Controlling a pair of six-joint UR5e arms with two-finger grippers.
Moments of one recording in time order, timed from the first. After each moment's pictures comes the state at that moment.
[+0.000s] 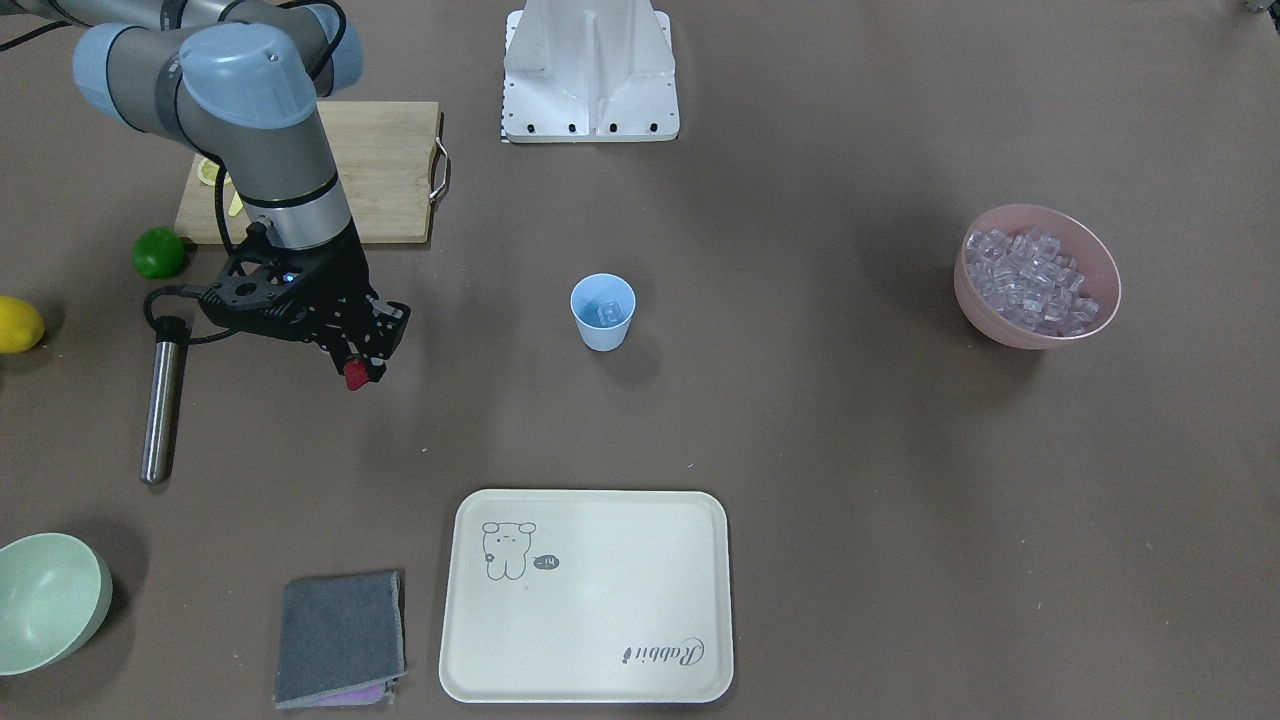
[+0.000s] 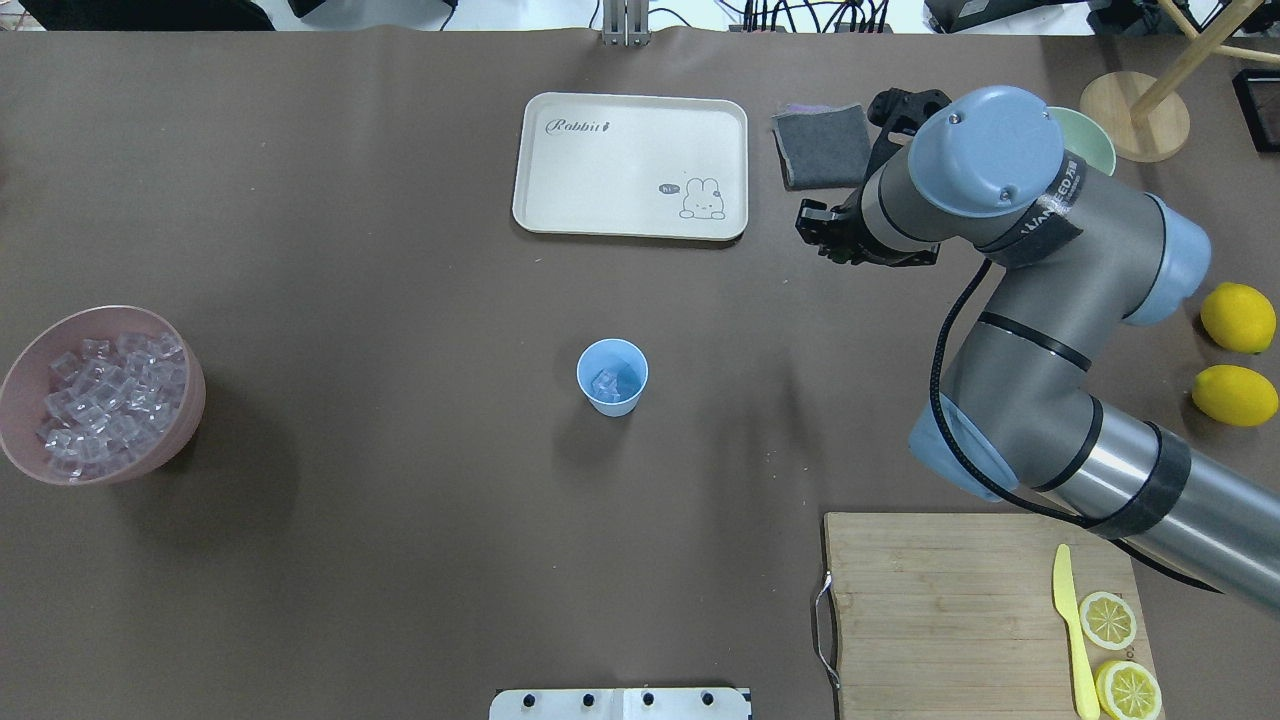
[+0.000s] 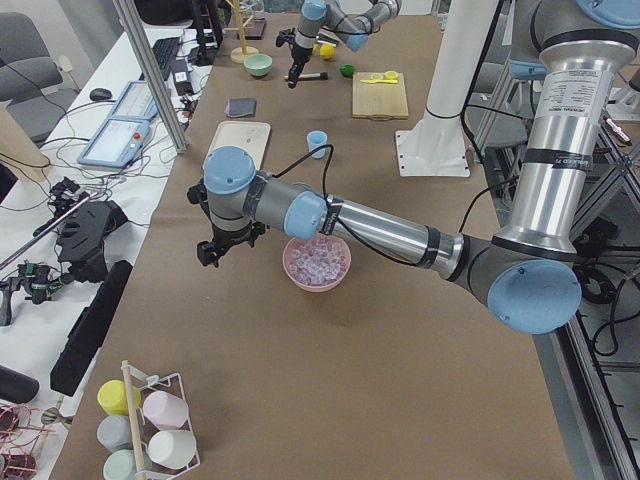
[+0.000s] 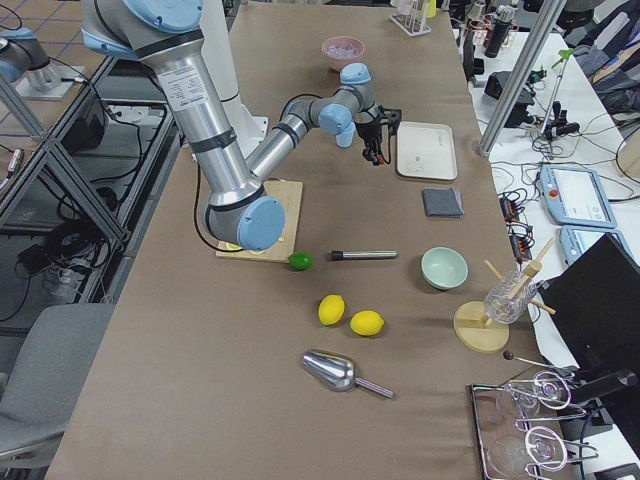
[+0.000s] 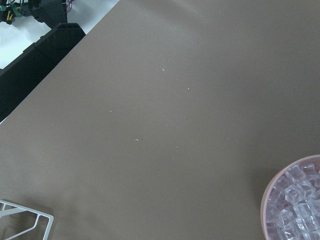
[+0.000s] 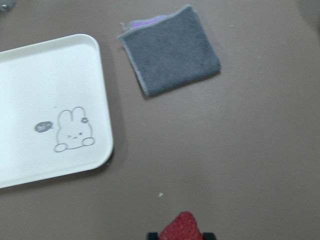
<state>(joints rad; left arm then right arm) -1.55 -1.73 -1.70 -1.65 -2.45 0.56 0.72 -1.07 1.83 -1.51 1.76 1.31</state>
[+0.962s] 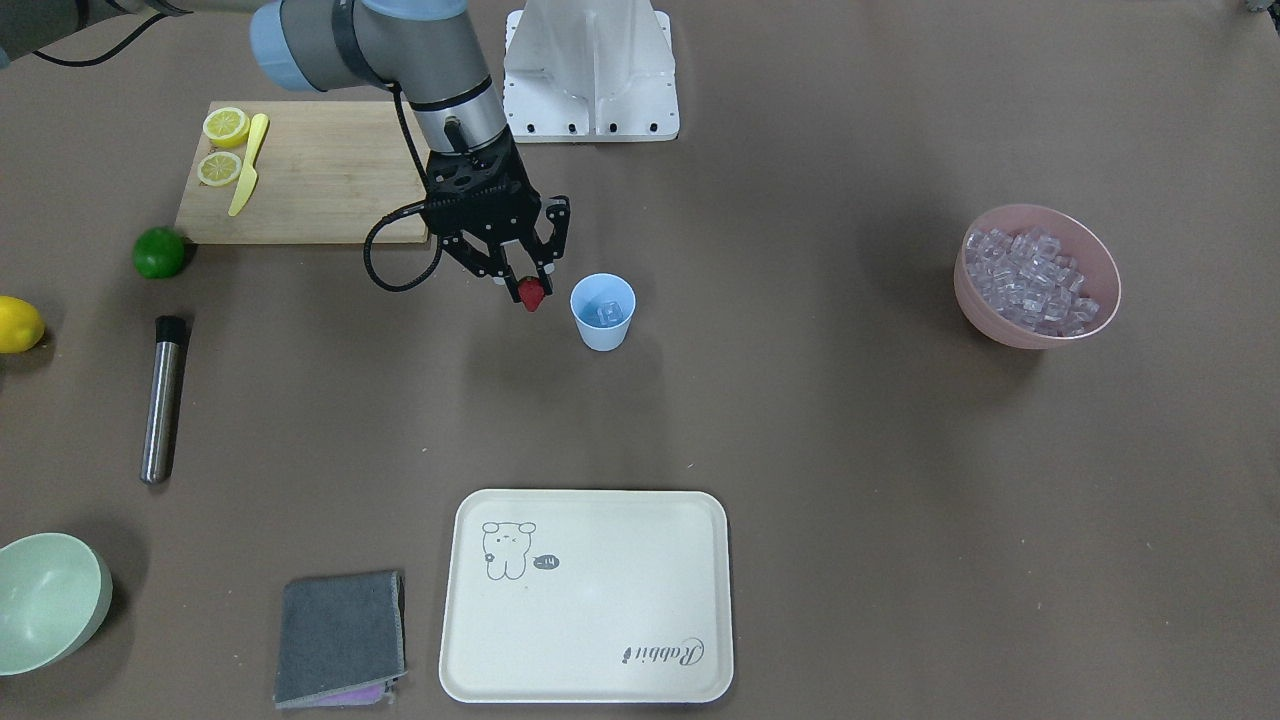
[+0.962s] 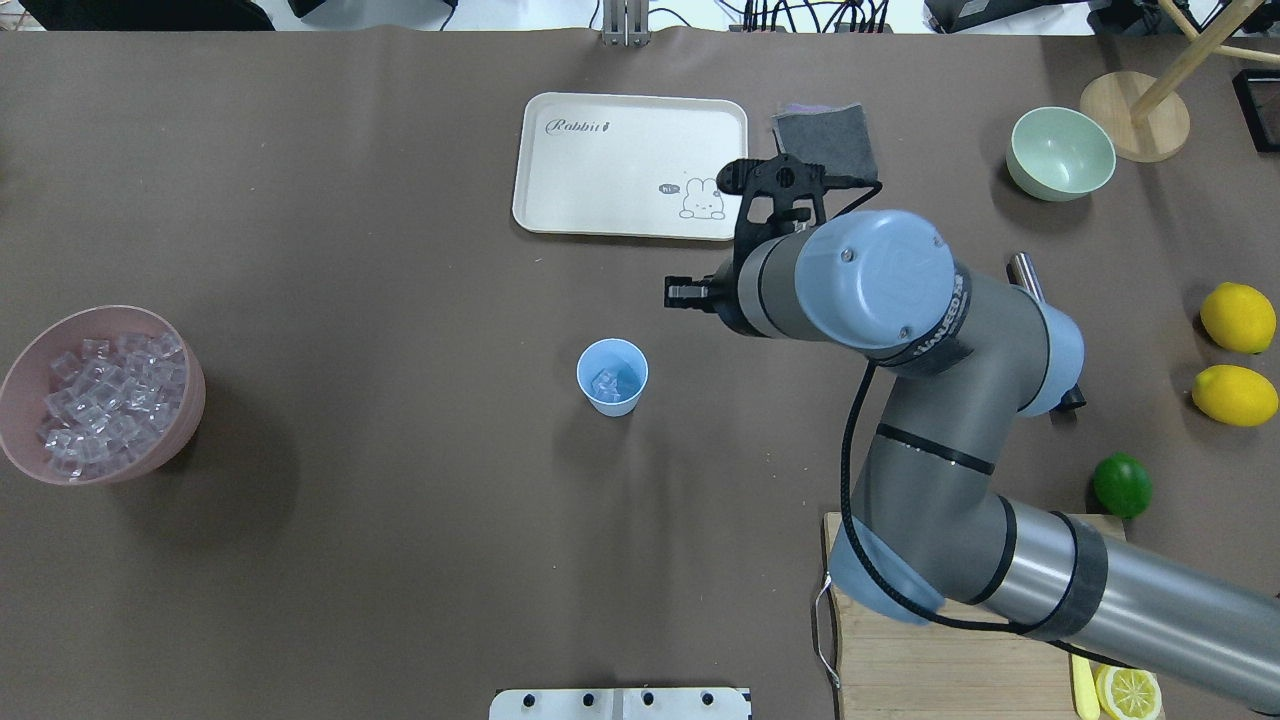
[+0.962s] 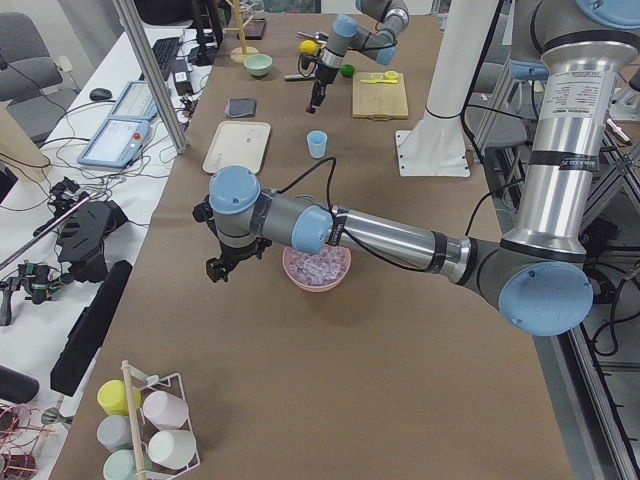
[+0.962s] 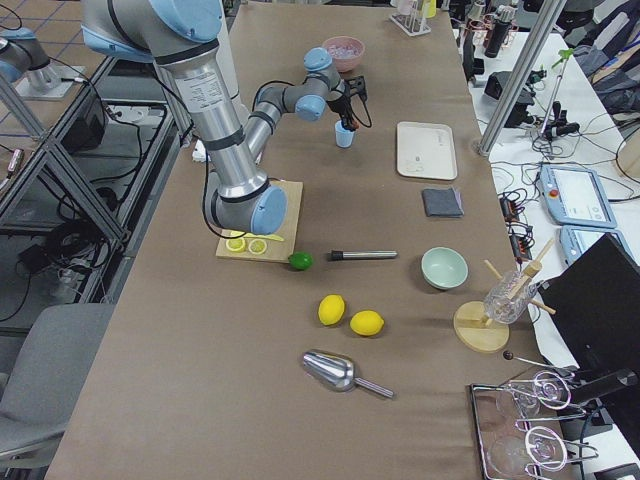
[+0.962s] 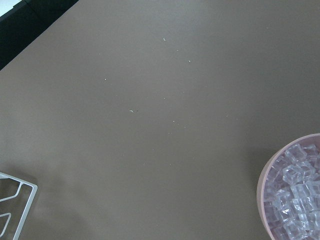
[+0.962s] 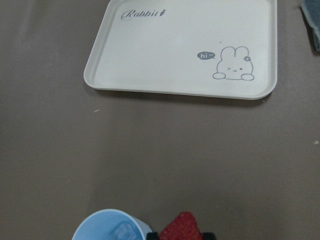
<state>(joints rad) -1.55 -1.69 -1.69 -1.65 -2.46 0.55 0.46 -1.01 1.85 -1.34 1.58 1.16</state>
